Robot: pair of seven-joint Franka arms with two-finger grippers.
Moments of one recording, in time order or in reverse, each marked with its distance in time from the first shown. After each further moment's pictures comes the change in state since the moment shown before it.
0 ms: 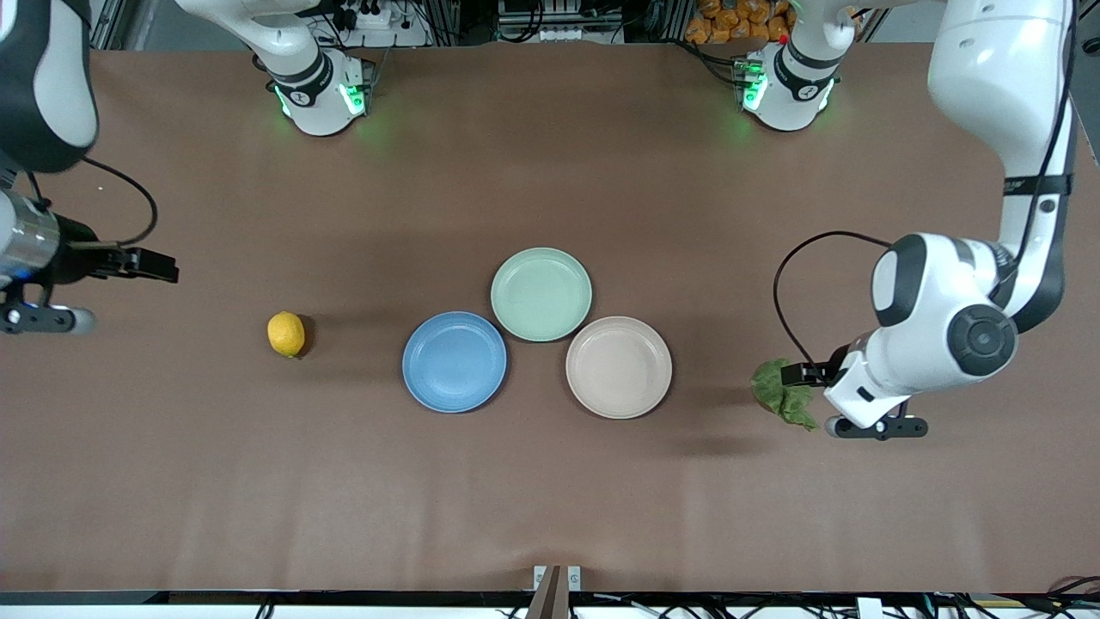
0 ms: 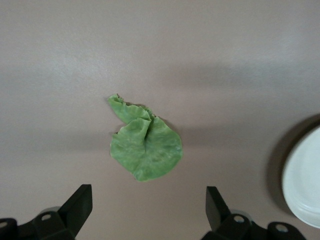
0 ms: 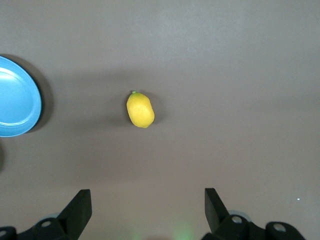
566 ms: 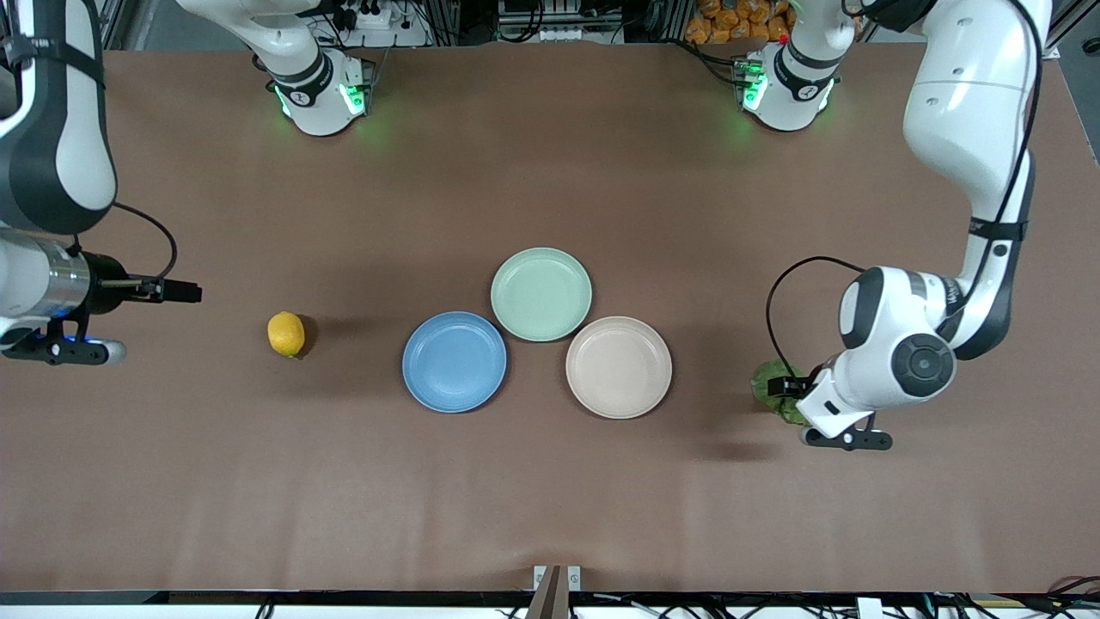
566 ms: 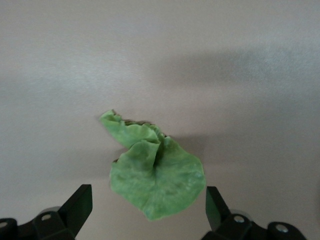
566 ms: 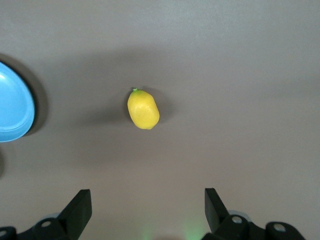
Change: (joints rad) left arm -0.001 0.109 0.000 -0.029 0.063 0.136 0.061; right arm -0.038 0.100 -0.001 -0.001 0.049 0.030 0.000
